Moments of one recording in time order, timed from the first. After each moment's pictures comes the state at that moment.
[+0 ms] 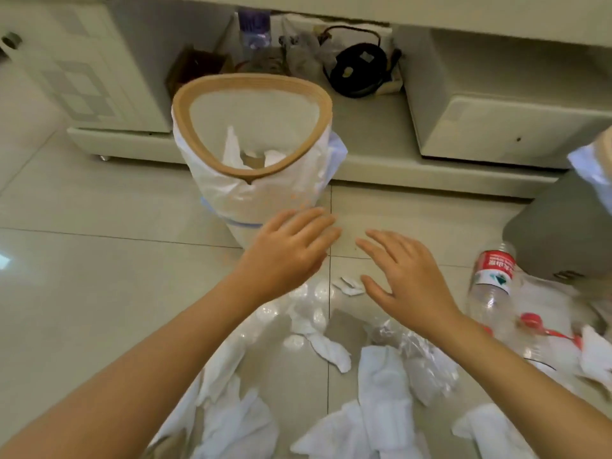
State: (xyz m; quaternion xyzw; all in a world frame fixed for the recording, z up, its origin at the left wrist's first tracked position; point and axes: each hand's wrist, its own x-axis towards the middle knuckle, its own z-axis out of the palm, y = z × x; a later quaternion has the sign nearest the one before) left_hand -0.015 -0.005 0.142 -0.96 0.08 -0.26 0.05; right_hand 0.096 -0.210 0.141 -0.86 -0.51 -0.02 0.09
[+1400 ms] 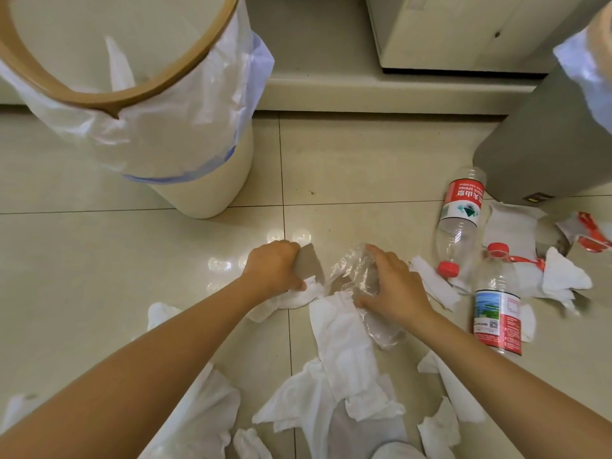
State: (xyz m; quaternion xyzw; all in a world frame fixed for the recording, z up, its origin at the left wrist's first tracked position) left_hand 0.028 -0.078 0.013 -0.95 -0.14 0.22 -0.19; right_hand 0.099 -0.300 0.016 -0.93 -0.24 0.24 0.14
